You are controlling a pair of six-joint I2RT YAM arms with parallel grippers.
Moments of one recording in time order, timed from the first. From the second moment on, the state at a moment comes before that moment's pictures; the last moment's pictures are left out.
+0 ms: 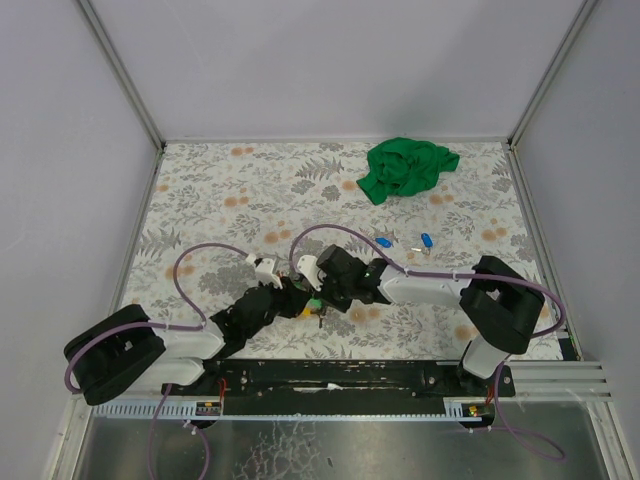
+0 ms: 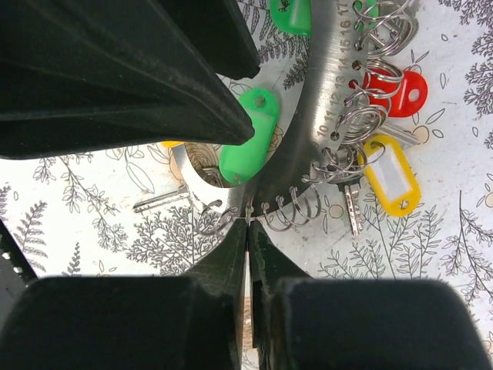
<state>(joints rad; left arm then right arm) -0.88 1.22 0.09 0.76 -0.22 -0.69 1.01 1.66 0.92 -0.23 -0.11 -0.18</state>
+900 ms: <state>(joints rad) -0.87 1.63 0.08 1.48 0.13 -0.25 0.89 1.61 1.05 -0.54 -0.25 -0.33</state>
